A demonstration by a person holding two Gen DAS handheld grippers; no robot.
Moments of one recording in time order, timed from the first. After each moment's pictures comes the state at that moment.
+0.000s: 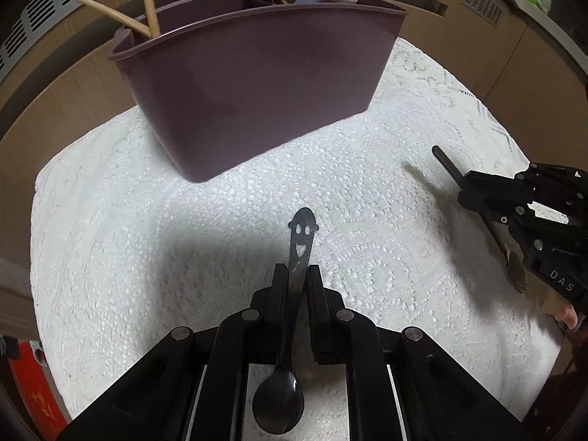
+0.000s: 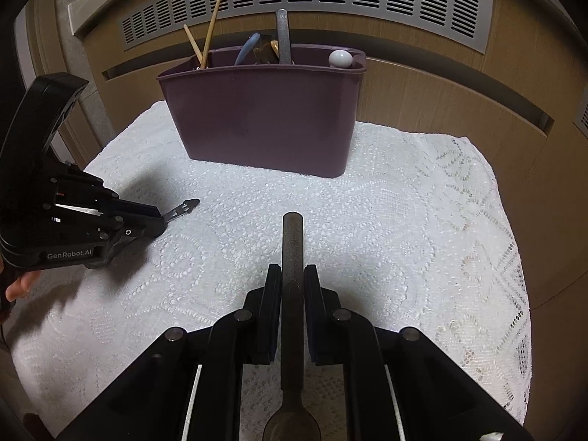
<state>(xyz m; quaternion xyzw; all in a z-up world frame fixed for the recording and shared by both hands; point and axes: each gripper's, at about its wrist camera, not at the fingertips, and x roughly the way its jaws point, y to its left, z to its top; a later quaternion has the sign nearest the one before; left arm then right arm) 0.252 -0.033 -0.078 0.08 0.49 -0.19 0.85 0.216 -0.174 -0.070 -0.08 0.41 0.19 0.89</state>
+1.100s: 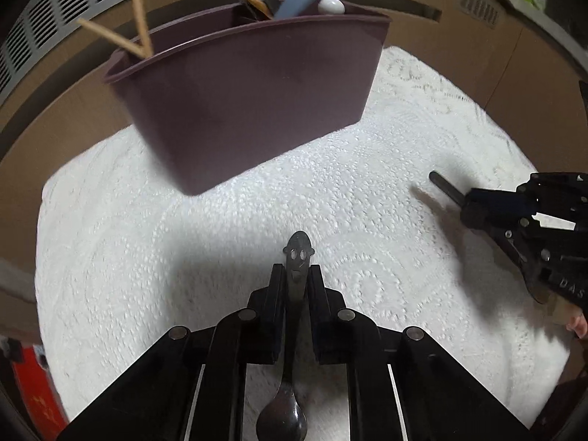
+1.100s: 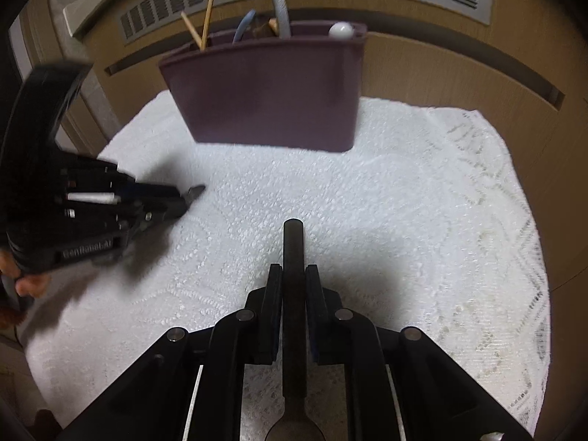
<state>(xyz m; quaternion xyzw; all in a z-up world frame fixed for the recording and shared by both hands) 0.258 -0.035 -0.074 0.08 0.47 -0.20 0.86 0.214 -0.175 -0.079 -0.06 0.43 0.20 0.88</state>
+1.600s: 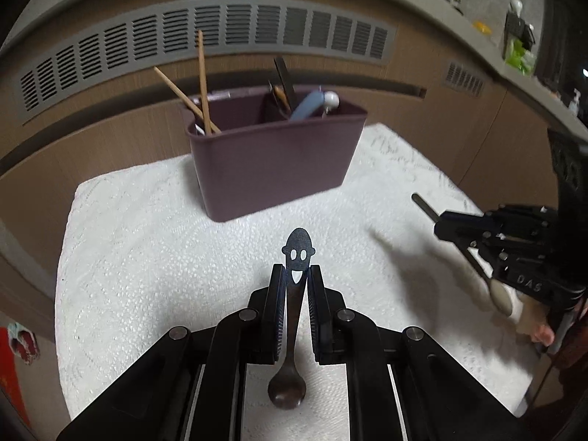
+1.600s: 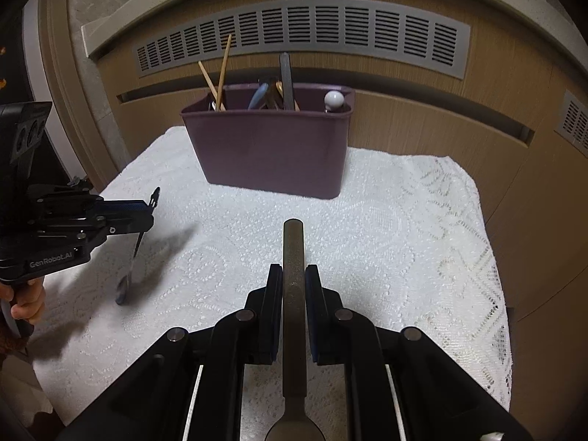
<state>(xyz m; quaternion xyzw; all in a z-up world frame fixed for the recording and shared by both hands) 0.199 -0.003 -0.021 0.00 0.36 -0.20 0.91 0.187 -0.184 -0.033 -0.06 0.37 0.20 0.90</state>
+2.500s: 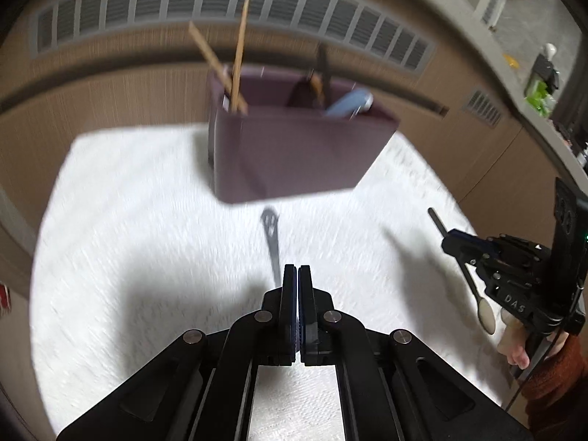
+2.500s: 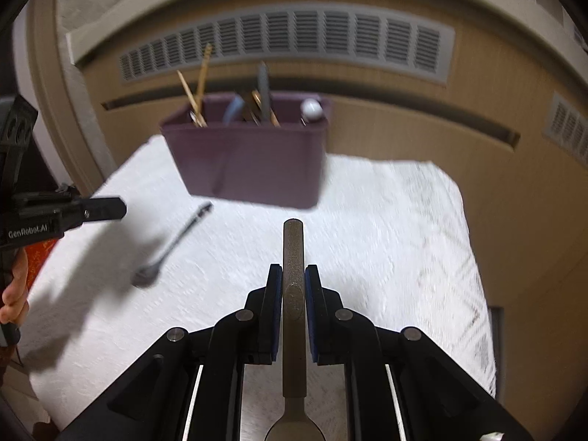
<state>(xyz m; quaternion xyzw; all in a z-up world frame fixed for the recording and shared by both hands) 0.222 0.019 -0.041 -0.08 0.42 -0.19 0.89 0.197 -0.193 -0.037 -0.07 0.38 0.17 0.91</state>
